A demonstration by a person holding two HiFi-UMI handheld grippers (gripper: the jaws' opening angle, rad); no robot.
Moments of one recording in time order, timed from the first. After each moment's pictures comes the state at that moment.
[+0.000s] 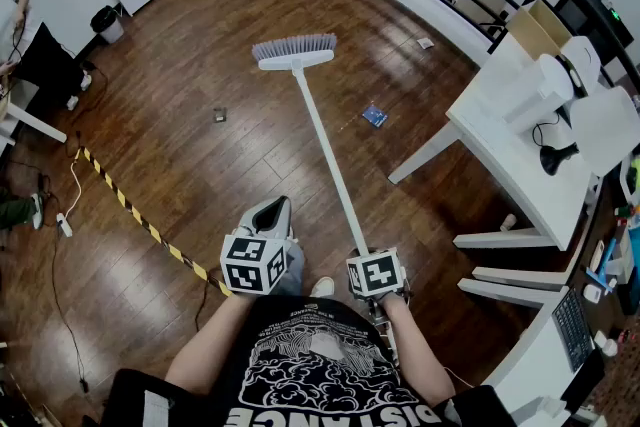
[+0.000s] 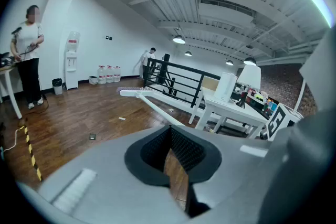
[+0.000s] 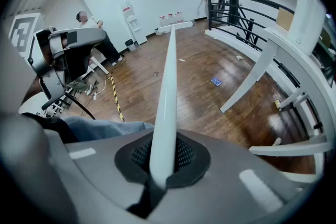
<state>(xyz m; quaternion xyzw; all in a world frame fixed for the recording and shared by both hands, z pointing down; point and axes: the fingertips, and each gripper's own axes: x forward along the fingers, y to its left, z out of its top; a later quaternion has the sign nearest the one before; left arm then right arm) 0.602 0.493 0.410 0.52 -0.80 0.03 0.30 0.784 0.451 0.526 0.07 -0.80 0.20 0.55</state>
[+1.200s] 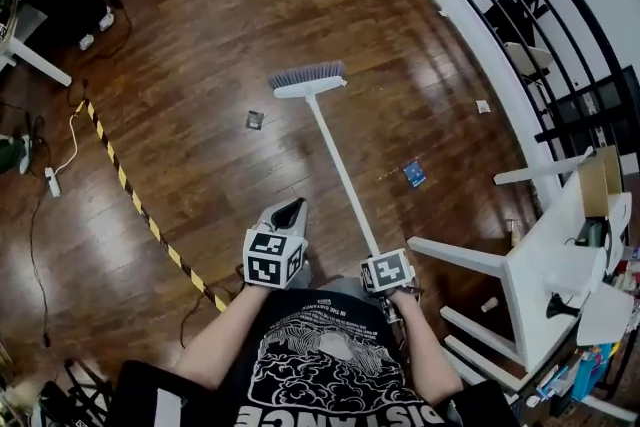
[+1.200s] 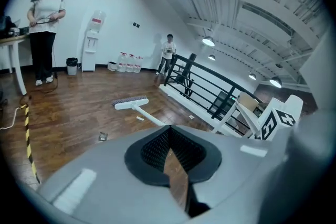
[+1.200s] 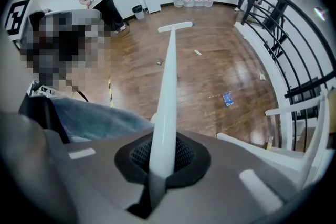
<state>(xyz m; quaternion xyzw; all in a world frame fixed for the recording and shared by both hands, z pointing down) 0.258 0.460 0.477 0.45 -0.81 -0.04 0.37 0.462 0.368 0.576 -0.01 -0.72 0.09 0.68</state>
